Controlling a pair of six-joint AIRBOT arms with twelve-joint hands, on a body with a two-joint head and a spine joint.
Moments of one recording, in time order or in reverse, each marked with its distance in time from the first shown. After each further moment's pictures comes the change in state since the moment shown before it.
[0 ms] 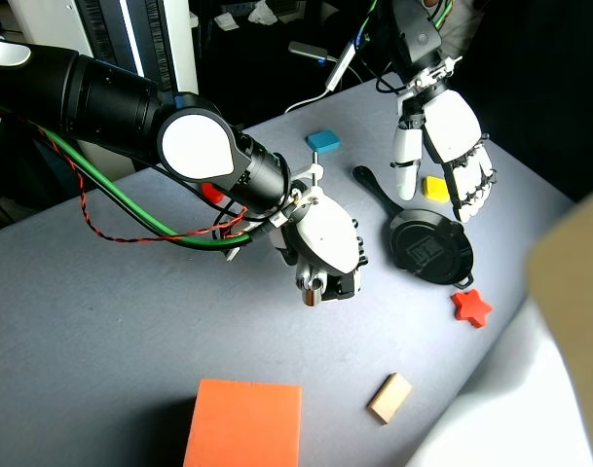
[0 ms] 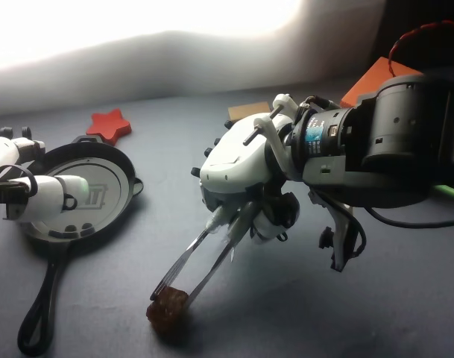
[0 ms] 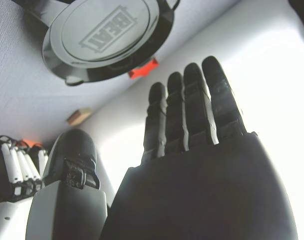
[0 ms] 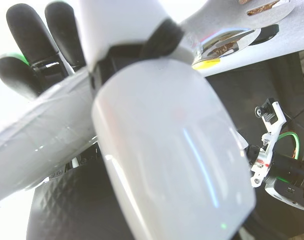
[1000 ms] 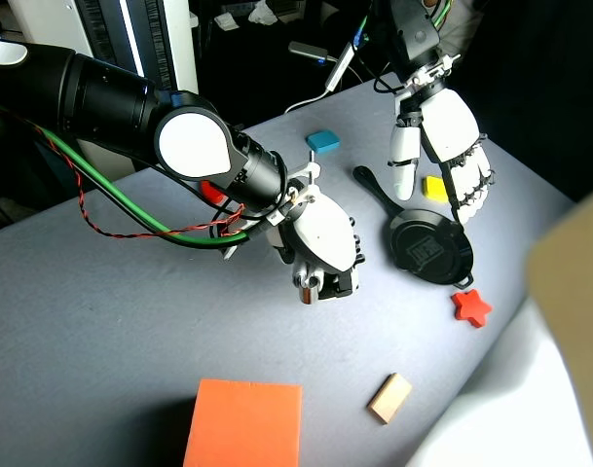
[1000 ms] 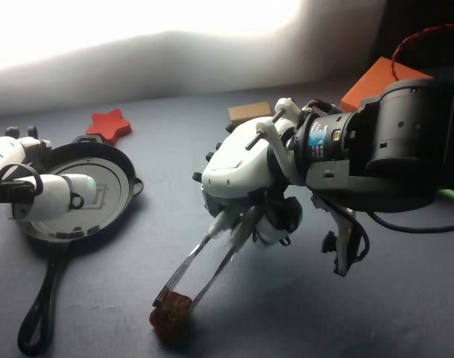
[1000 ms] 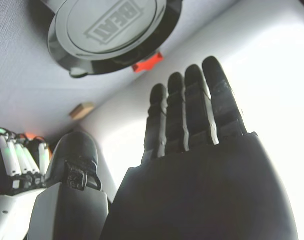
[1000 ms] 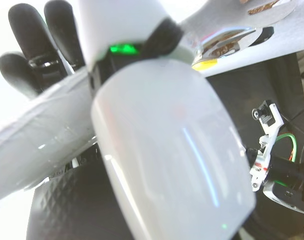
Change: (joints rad) left arm -0.014 0.000 -0.014 -0.002 -0.001 0.003; right arm -0.004 0.010 -0.018 0.000 -0.003 0.000
